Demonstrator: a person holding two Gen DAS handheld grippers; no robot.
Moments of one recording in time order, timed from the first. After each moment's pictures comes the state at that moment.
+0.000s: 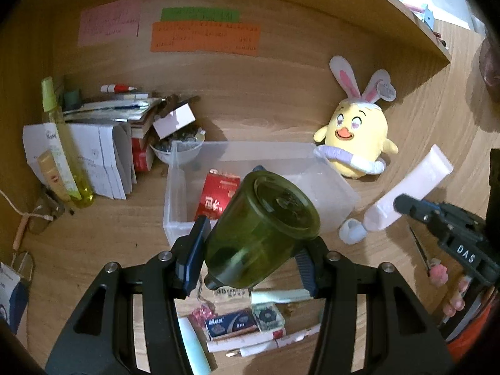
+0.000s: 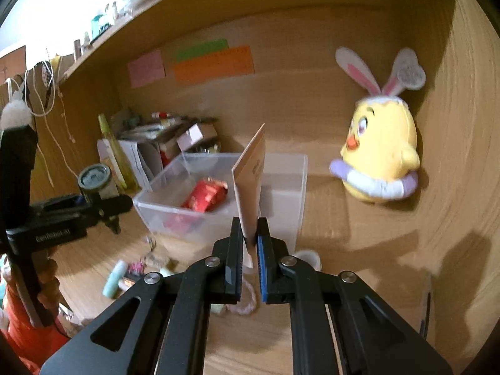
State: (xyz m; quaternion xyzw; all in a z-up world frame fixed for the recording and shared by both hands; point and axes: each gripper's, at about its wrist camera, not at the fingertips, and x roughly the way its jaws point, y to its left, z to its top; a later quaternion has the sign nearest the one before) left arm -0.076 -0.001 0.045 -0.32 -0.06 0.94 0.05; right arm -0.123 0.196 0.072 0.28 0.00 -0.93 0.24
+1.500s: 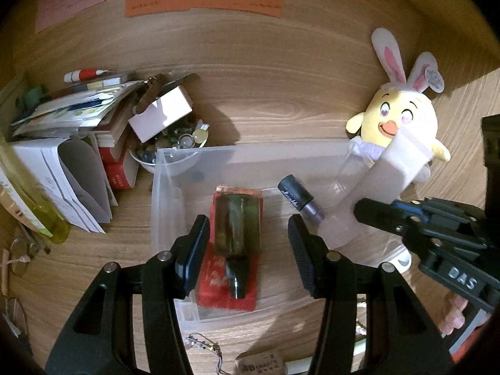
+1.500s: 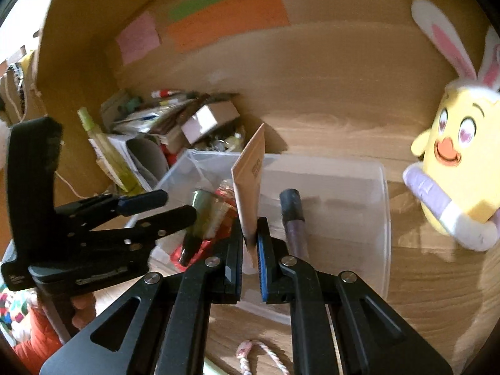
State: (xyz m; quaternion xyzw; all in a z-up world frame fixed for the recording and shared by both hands) left arm -0.193 -0.015 0.011 -0.39 -0.04 0.92 0.05; right arm -0.242 0.122 0.037 0.38 -0.01 -0.88 0.30
